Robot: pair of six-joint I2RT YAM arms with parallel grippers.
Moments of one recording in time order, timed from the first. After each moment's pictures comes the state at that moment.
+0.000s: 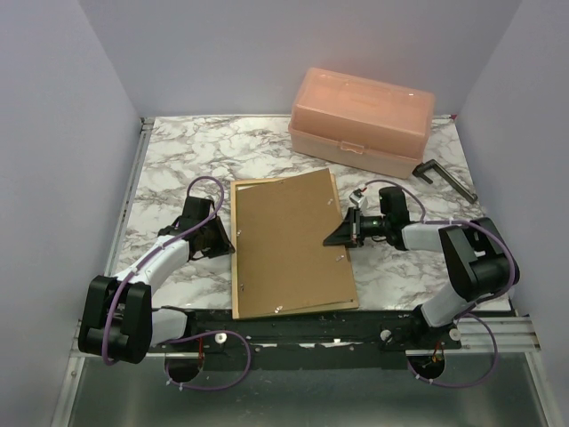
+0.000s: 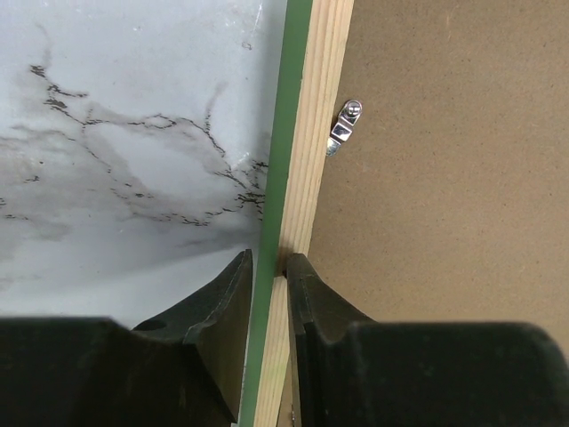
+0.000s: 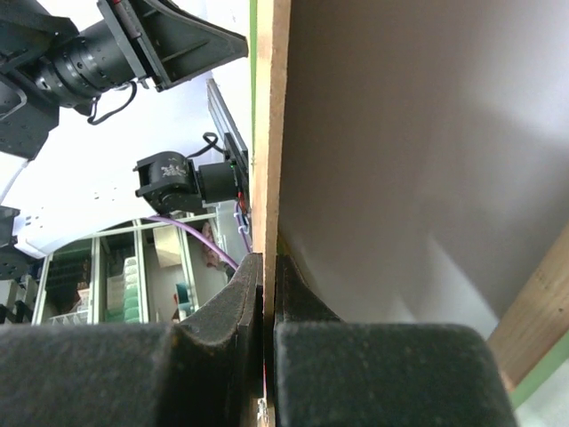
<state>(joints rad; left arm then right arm) -0.20 1.23 0.57 -0.36 0.19 -0.56 0.27 1.62 0.56 0.35 -1.05 0.76</state>
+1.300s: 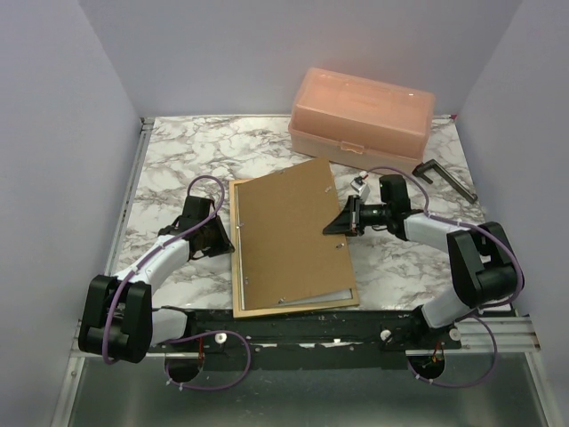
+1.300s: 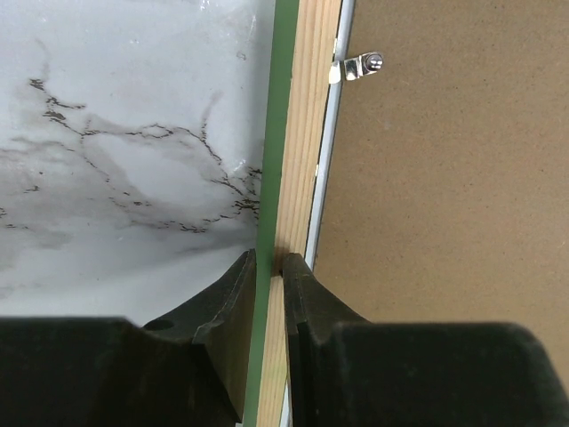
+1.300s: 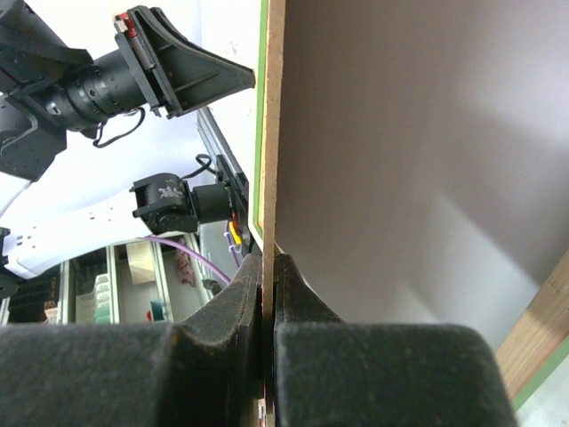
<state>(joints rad) -0.20 1.24 0.57 -0.35 0.19 -0.56 0.26 1.55 0.69 0.17 -0.99 0.70</state>
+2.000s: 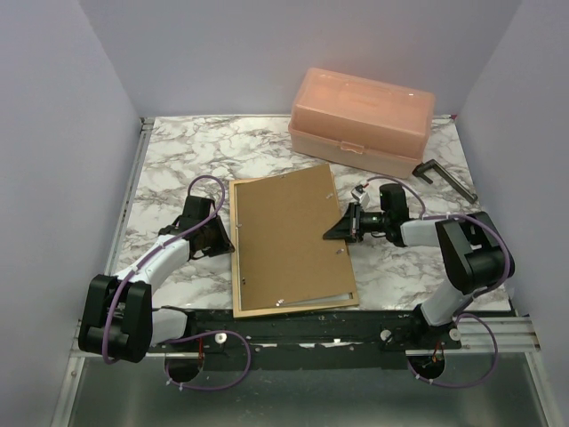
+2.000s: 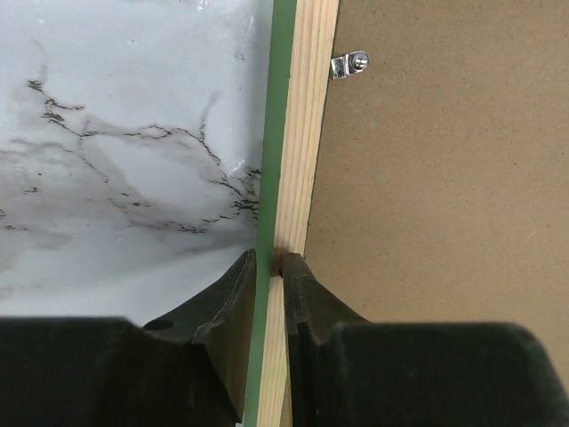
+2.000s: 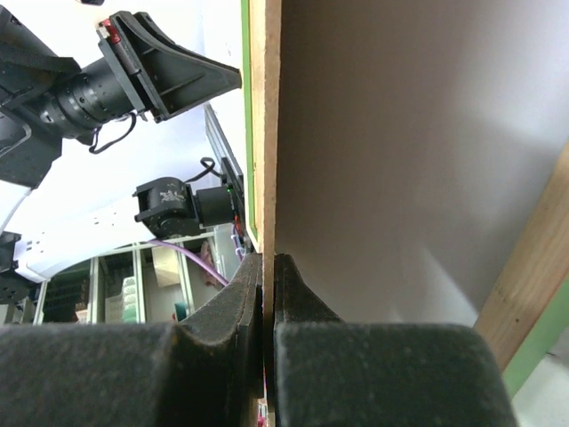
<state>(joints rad) -0.21 1.24 0.58 -0.35 0.19 -0.55 0.25 1.66 0.61 0.38 -1.02 0.79</state>
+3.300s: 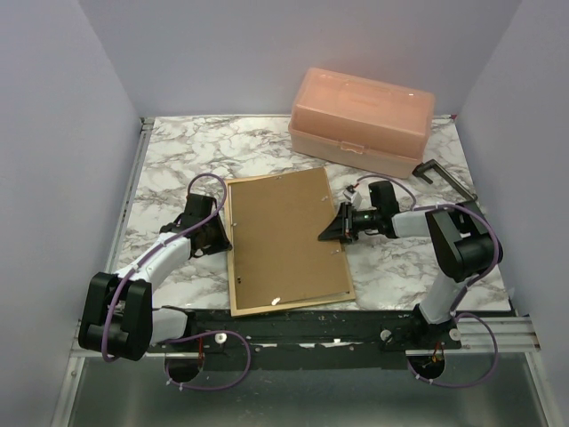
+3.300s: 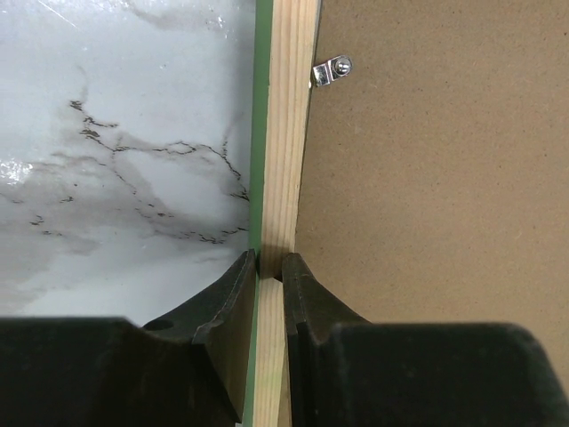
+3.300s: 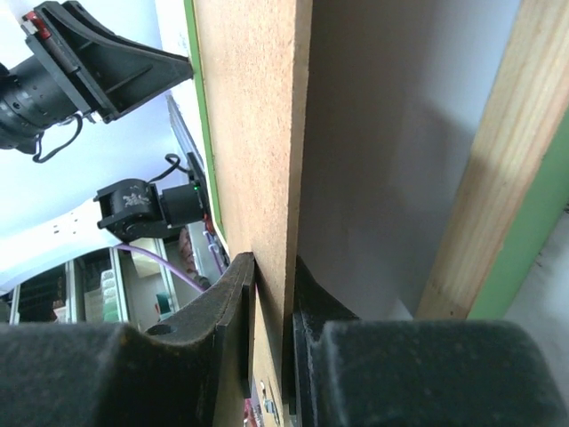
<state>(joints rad) -0.22 1.25 0.60 -0.36 0.13 -0.55 0.29 1.77 0.71 0.23 -0.98 0.66</state>
